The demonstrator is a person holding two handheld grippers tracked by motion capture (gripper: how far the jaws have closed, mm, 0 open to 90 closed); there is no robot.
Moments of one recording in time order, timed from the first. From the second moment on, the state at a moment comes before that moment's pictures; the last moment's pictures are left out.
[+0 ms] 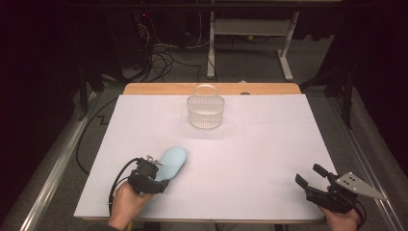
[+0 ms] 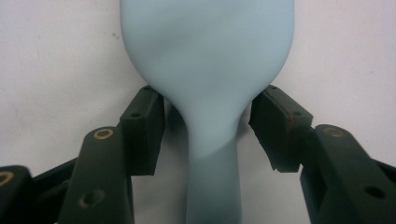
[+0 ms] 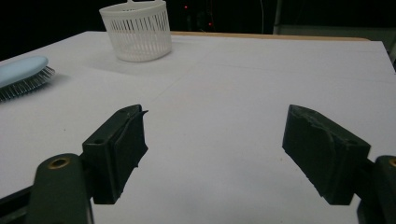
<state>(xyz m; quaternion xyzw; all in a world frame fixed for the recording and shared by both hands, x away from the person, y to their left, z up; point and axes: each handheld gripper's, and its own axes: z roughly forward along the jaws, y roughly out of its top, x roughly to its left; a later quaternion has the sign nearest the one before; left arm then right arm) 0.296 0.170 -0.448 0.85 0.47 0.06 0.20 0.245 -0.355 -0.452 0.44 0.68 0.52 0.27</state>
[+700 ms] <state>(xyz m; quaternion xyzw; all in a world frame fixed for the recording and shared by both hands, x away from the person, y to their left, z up) 0.297 0.166 -0.449 0.86 0.47 0.07 0.19 0.245 -0.355 -0.452 0.44 0.68 0.52 0.28</state>
